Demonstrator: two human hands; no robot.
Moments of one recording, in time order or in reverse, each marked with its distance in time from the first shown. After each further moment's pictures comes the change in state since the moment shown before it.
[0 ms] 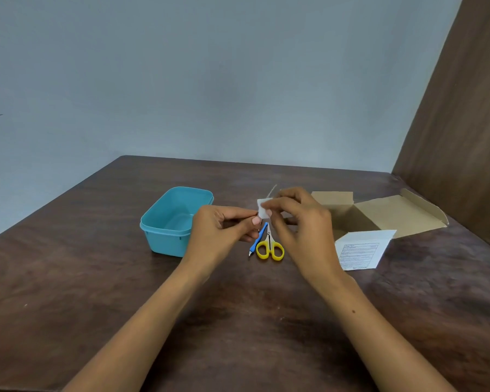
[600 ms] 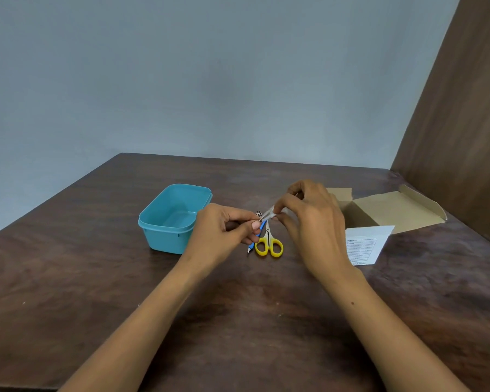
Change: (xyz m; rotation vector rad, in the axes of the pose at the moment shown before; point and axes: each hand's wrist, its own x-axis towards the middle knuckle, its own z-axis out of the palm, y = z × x) left_hand 0.002 -0.008 -0.001 0.140 -0.127 0.013; right_hand 0.003 0.009 -0.009 -0.420 -0.001 -0.090
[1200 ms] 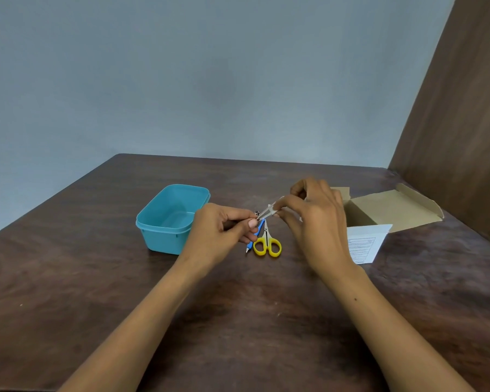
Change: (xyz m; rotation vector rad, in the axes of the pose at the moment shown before) left_hand 0.002 -0.002 0.000 0.021 0.017 0.009; right_hand 0.000 0.010 0.002 0.022 0.048 -0.030
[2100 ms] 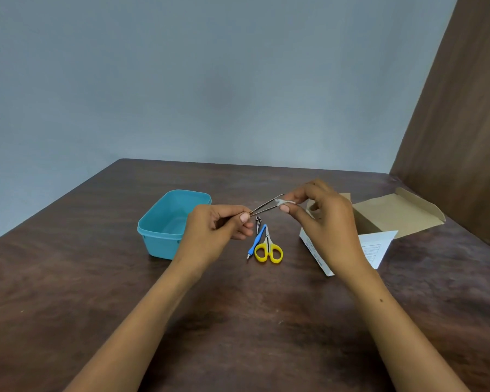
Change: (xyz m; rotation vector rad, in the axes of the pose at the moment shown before) left_hand 0.001 0.010 -0.008 -0.064 0.069 -0.016; right_hand 0.013 0.006 -0.013 0.444 -0.095 0.204
